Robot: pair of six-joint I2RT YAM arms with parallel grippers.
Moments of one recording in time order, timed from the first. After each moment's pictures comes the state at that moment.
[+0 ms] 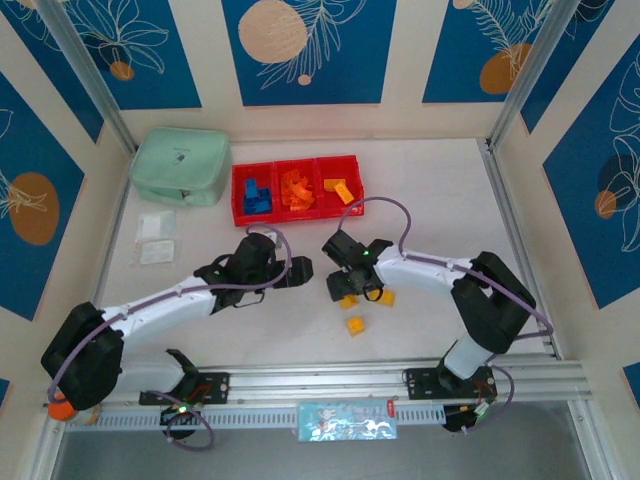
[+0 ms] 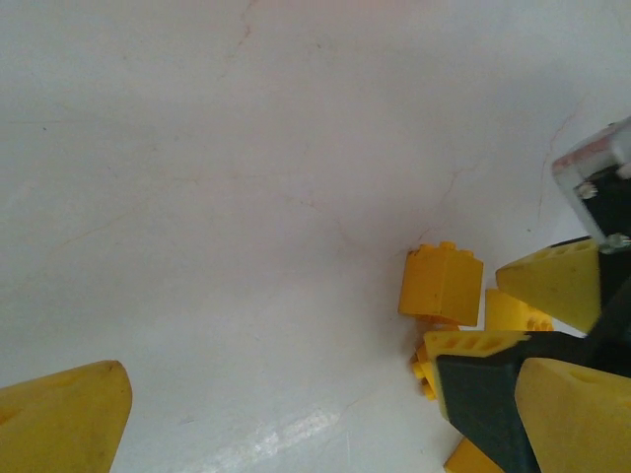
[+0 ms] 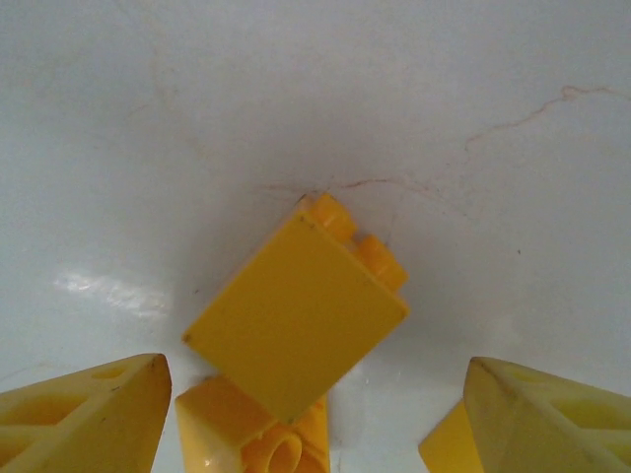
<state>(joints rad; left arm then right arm) -0.75 1.25 0.68 -0.17 0.06 -0.77 0.81 1.62 0.96 -0.67 0.14 0.48</state>
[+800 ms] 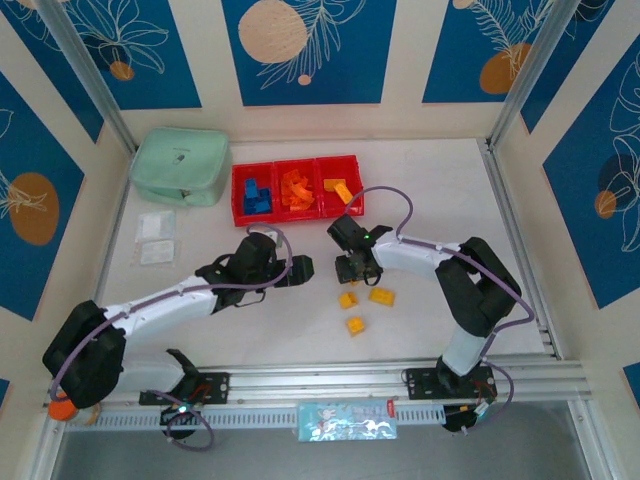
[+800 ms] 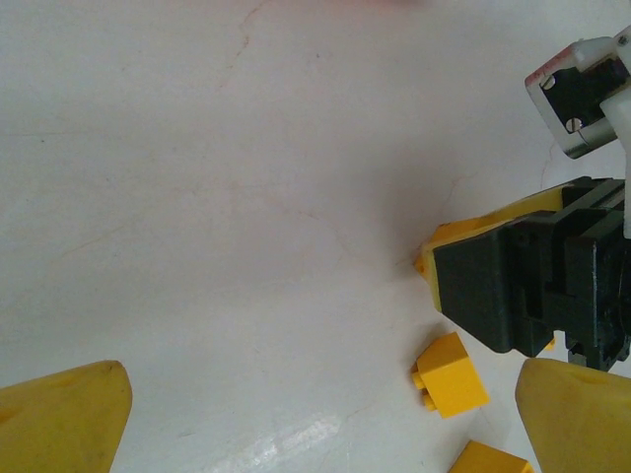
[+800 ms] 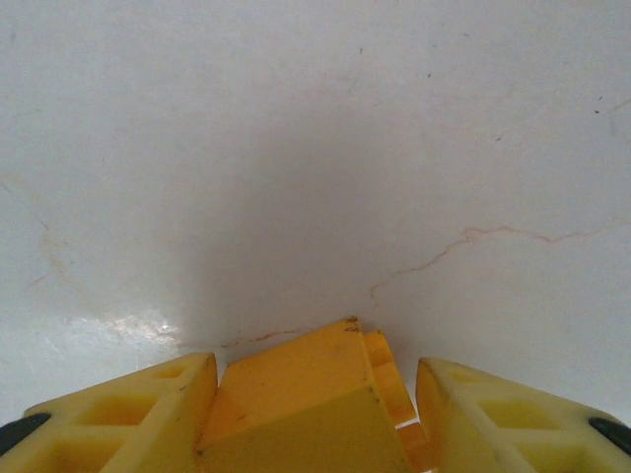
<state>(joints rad) -0.75 1.27 0.68 -0.15 0.06 -0.76 0.69 1.72 1.03 -0.63 0.14 0.44</state>
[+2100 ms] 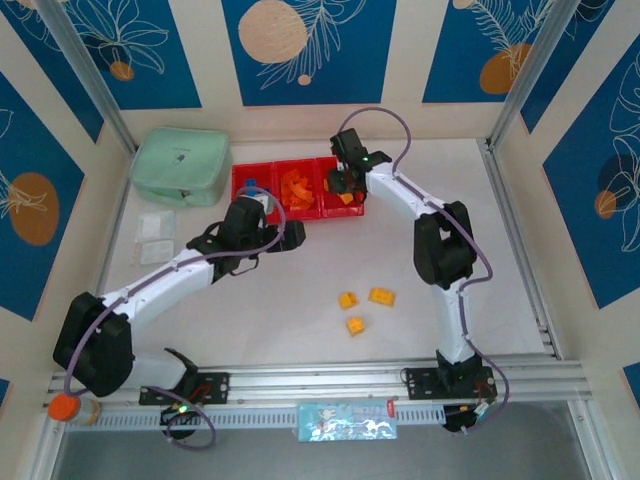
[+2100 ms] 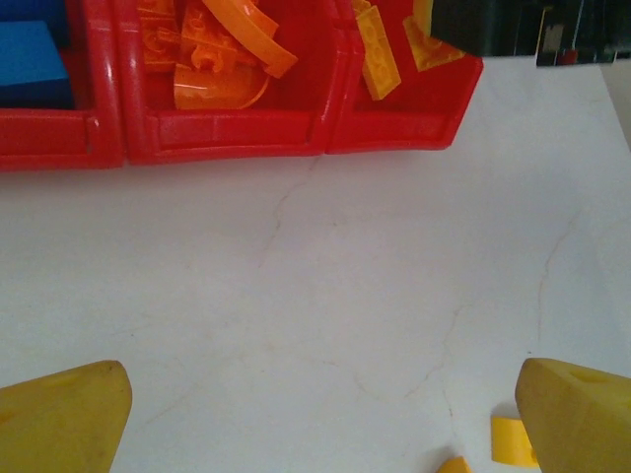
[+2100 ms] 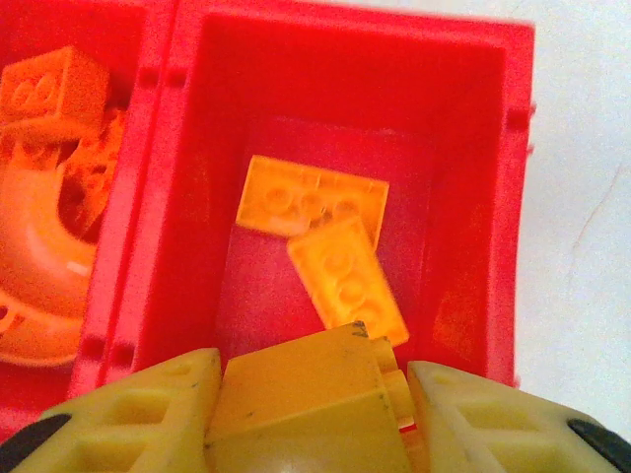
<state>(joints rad) -0.57 1.35 0.90 -0.24 0.07 -0.61 0.46 2.17 1.90 -0.68 0.14 0.20</state>
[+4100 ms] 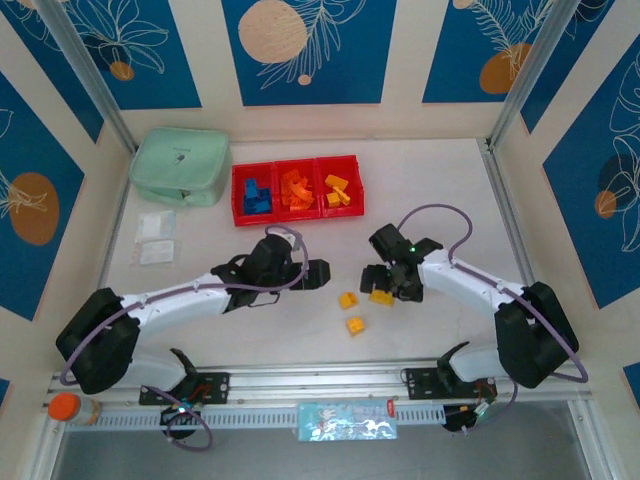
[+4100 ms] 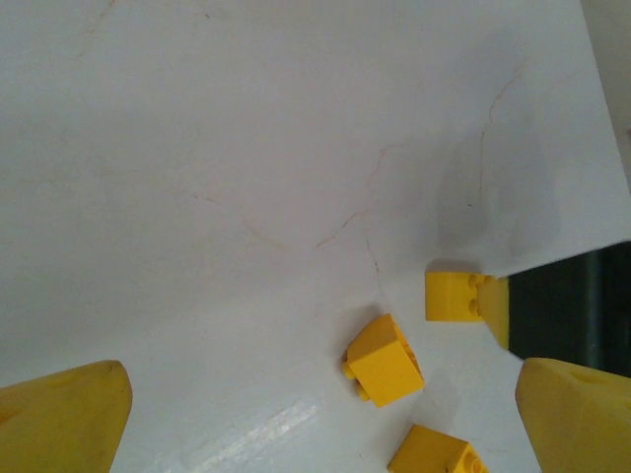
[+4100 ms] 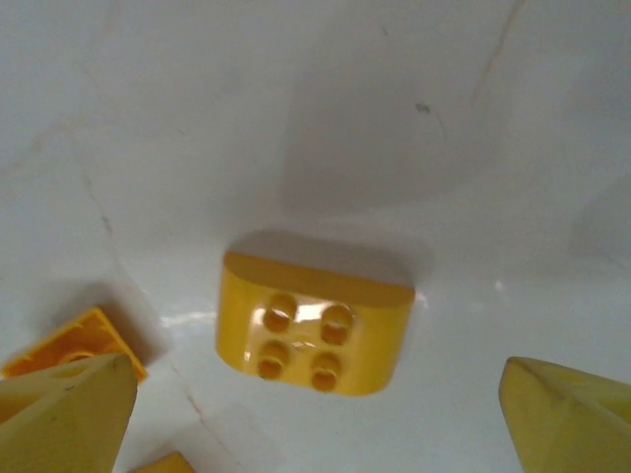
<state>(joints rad) -0.84 1.36 0.72 -0.07 0.09 -0.78 0.57 1.35 0.79 -0.82 0.05 0.74</state>
